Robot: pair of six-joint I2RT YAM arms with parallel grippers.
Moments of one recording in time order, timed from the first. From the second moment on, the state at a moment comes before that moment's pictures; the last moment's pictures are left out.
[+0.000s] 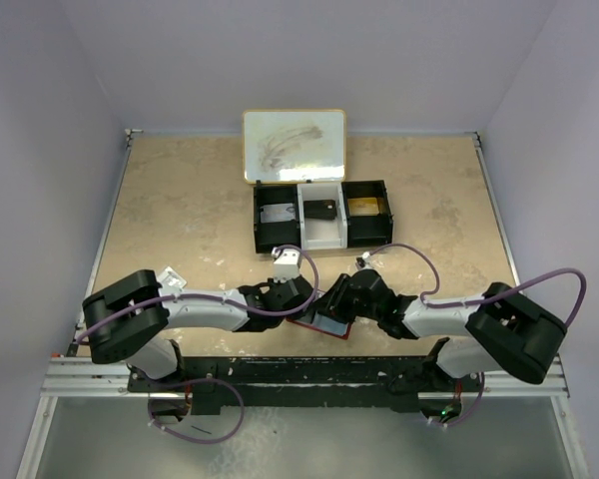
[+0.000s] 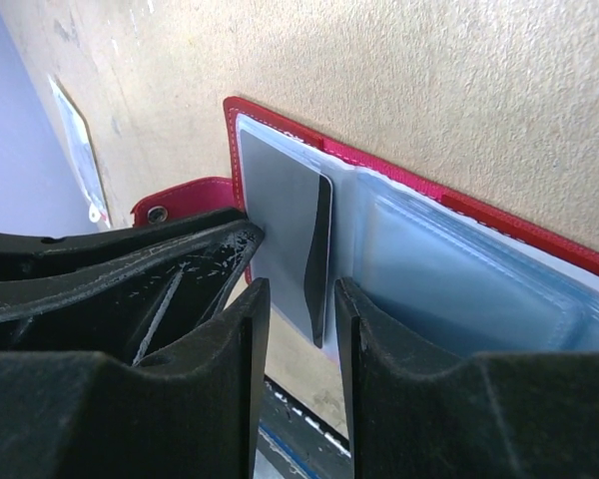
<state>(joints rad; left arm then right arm) -1.15 1.53 0.68 -0.07 -0.49 -0.94 0.87 1.35 0.29 0.38 -0.03 1.30</state>
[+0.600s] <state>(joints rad) -1.15 1.52 0.65 -0.04 -0.48 -0.94 0.87 1.42 0.28 0.49 -0.04 1.35</state>
